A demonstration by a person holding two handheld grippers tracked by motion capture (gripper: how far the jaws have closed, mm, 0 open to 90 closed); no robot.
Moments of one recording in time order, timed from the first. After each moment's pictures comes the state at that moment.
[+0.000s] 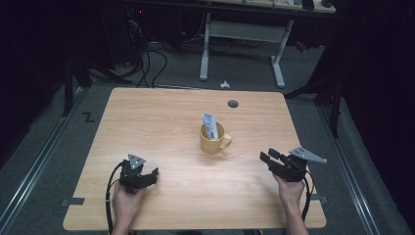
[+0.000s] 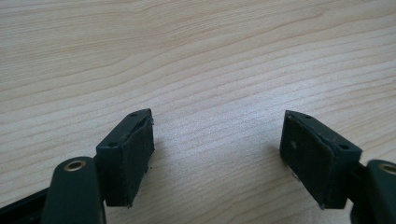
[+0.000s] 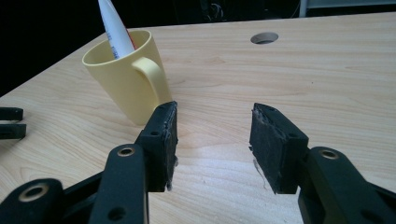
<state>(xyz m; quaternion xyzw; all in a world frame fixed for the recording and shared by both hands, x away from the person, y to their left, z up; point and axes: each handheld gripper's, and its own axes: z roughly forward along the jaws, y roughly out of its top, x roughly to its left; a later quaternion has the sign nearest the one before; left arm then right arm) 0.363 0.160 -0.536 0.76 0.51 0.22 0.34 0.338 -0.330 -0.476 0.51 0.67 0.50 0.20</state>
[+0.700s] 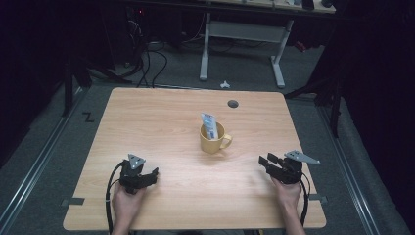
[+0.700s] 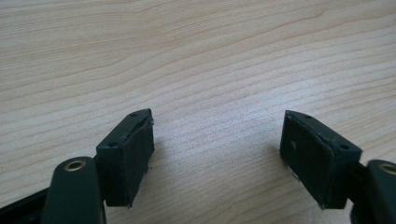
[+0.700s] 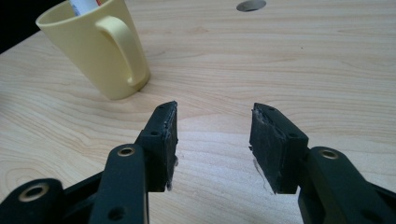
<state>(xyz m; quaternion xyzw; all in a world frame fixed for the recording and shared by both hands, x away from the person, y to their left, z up) 0.363 0.160 -0.536 0.76 0.51 0.22 0.34 0.344 -0.331 -0.501 0.53 0.68 0.46 0.20</state>
